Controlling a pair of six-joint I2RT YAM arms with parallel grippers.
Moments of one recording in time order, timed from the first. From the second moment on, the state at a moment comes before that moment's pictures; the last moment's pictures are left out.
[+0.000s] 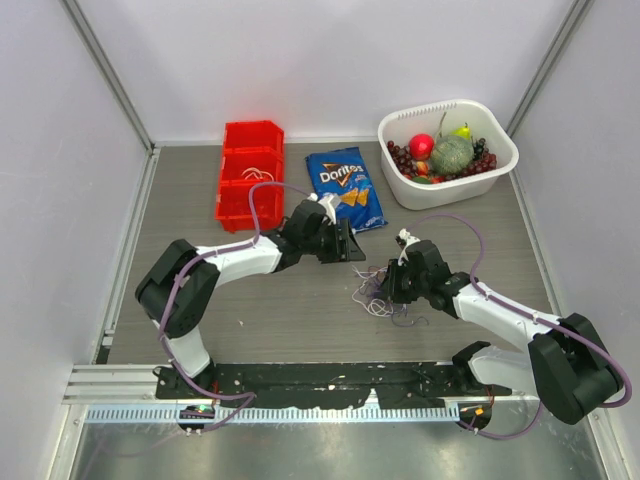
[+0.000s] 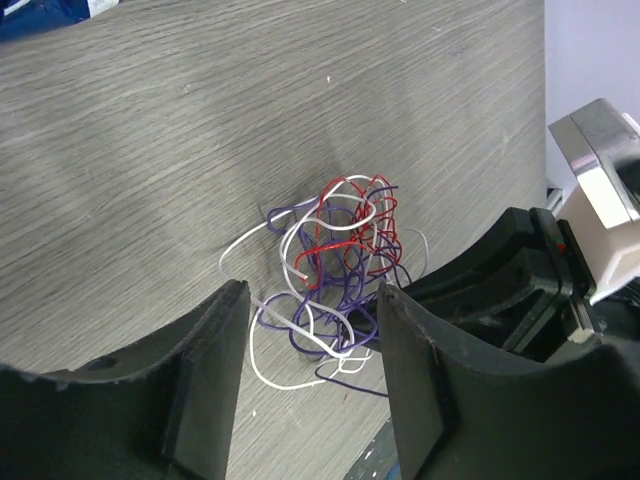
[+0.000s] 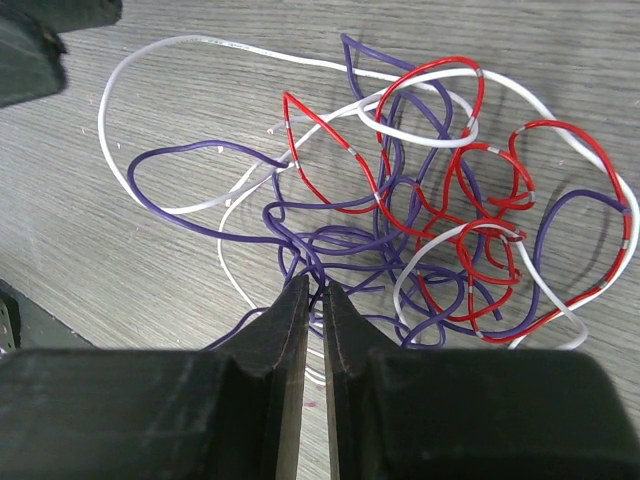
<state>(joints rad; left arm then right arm) -0.73 1.74 1.02 0.11 0.33 -0.77 0.51 1.15 0.45 -0.14 -0.24 0.56</state>
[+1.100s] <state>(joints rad) -0.80 1.69 1.10 -0.11 0.10 -0.79 0.51 1.13 0.45 -0.16 -0.18 0.55</state>
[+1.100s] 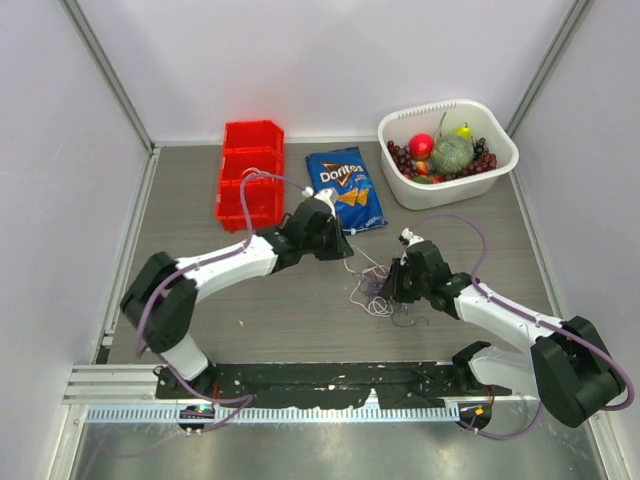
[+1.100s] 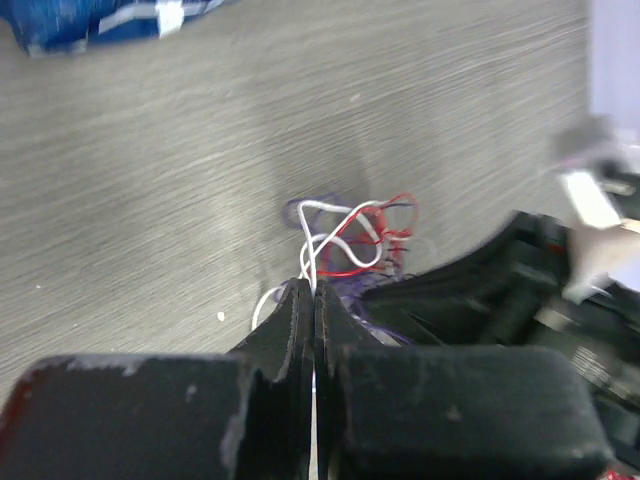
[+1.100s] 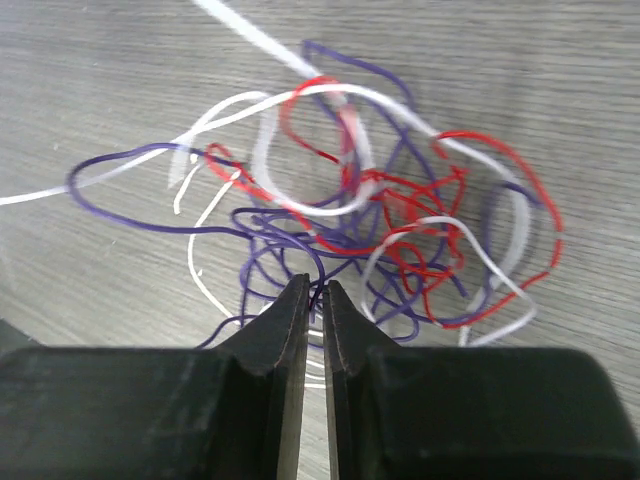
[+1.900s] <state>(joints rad) -0.80 0.98 1.15 0.04 -0.17 -0.26 0.51 1.07 0.45 -0.32 0.18 0.68</state>
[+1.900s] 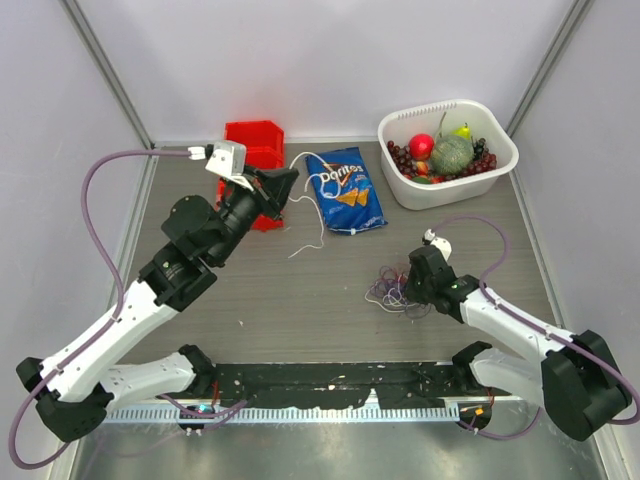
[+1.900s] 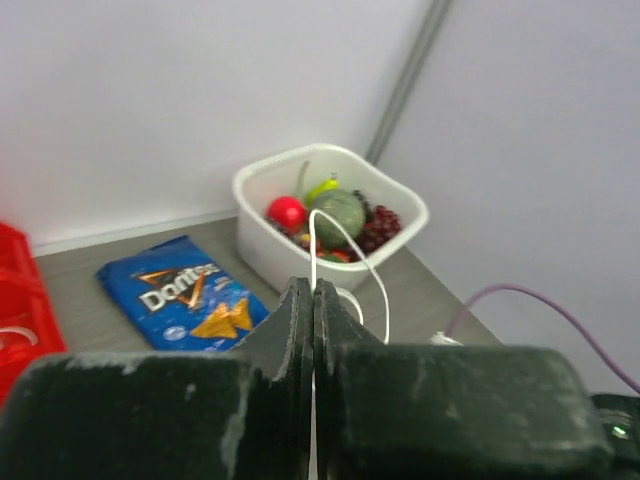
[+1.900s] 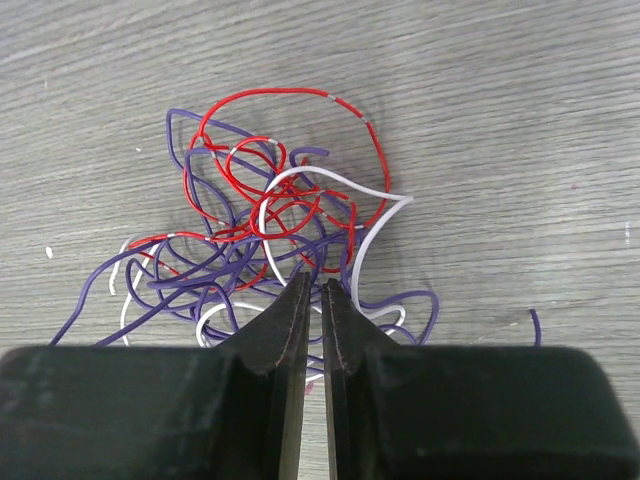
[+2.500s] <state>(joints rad) -0.80 1.19 1.06 -0.33 -0.56 -0.64 0.51 1.03 0.45 -0.33 0.17 0.68</state>
